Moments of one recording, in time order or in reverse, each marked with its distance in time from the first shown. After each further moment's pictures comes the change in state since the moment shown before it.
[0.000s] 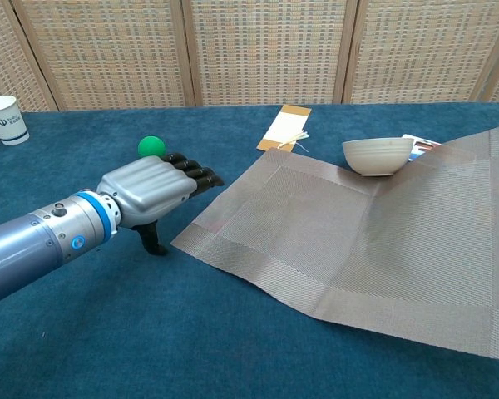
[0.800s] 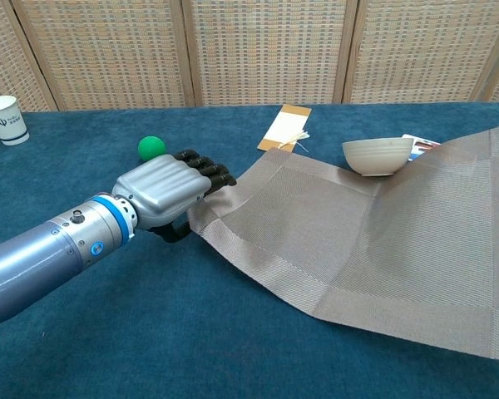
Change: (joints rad) left arm -0.025 -0.073 0.015 0.067 0.028 0.064 -0.037; right arm -0.007 0.013 0.002 -0.017 -0.009 -0.001 0.029
